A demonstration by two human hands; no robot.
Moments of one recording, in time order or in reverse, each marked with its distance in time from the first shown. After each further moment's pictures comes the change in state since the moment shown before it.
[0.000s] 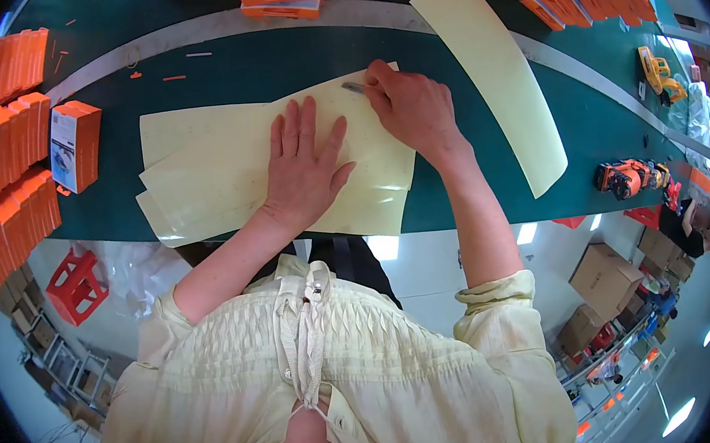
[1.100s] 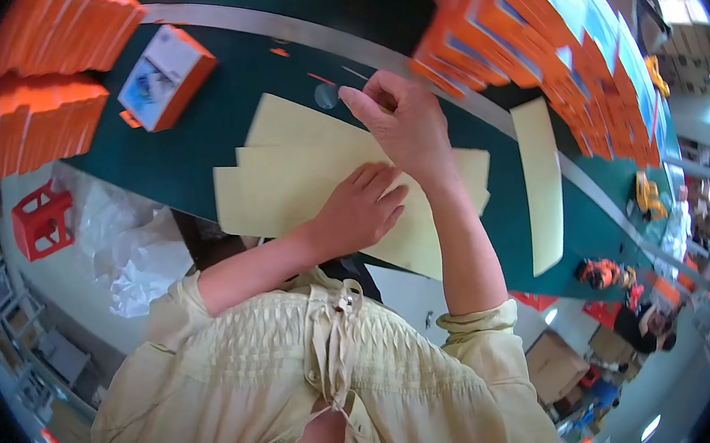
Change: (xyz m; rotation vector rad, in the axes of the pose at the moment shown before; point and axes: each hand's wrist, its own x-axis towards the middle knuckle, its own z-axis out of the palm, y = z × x) left_hand -0.032 -0.057 -0.056 -0.357 0.263 0.100; right_hand 0.055 -0.202 -0.012 0.556 0.030 -0.132
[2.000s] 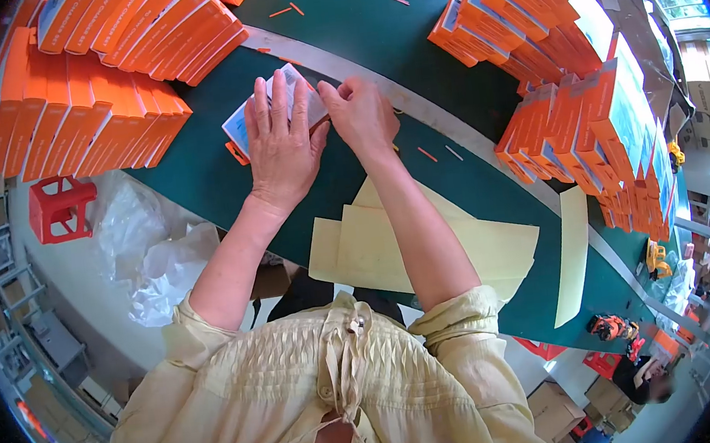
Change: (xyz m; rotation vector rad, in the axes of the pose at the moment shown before) left_hand -0.016 -0.157 -0.196 0.696 0.350 -0.490; right_hand 0.124 -0.081 0.180 -0.230 0.038 0.190
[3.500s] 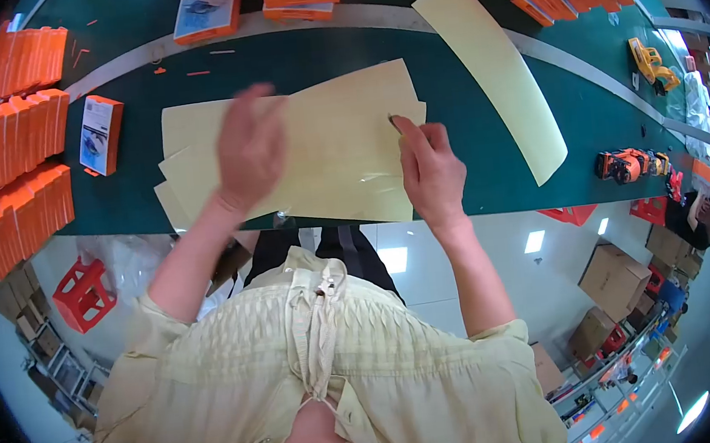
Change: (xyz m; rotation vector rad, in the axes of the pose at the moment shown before) left_hand -0.099 0.223 0.045 -0.475 -0.115 0.534; right_hand -0.244 0.336 -0.179 -0.134 0.427 -0.138
